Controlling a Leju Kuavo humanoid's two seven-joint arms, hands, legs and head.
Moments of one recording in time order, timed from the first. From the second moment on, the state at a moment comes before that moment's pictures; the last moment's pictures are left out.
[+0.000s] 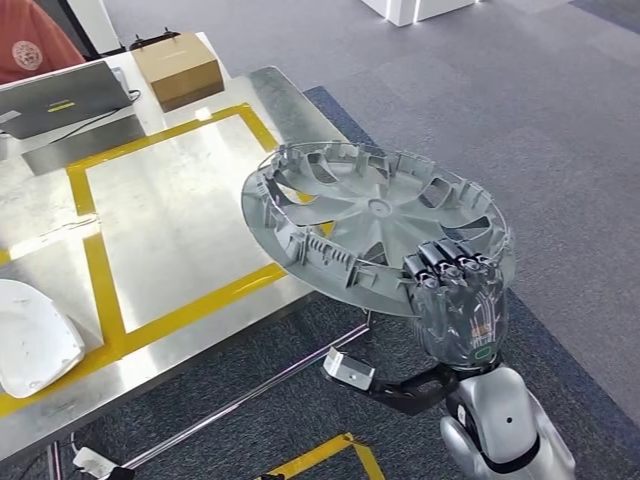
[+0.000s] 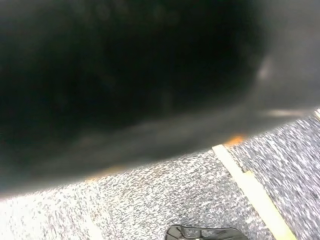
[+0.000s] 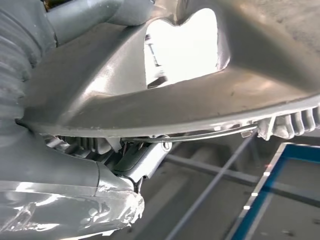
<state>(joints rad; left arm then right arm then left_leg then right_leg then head) -0.09 0.01 1.25 -0.26 -1.26 -0.07 -0.34 -0.13 -0.07 0.50 -1.94 1.56 -0.43 0.08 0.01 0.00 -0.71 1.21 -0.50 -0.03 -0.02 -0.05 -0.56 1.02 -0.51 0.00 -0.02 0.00</state>
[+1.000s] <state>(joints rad) -0.09 0.02 1.27 -0.26 -1.26 -0.07 -0.33 -0.10 -0.05 0.50 -1.91 1.56 -0.41 0.08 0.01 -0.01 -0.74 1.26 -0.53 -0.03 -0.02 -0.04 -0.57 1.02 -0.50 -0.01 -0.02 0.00</state>
